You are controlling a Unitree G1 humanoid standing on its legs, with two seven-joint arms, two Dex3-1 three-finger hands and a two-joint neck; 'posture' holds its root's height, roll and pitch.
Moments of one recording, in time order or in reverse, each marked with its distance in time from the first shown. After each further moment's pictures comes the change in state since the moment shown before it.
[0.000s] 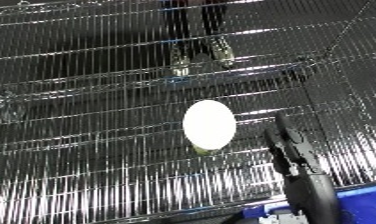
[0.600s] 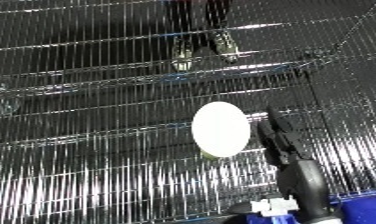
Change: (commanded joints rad) left arm -0.058 0.003 -0.031 0.017 -0.010 0.000 0.006; right arm -0.147 -0.011 0.042 0.167 0.083 0.023 0.012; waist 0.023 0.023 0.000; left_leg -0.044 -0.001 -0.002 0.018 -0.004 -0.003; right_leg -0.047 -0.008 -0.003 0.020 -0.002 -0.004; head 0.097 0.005
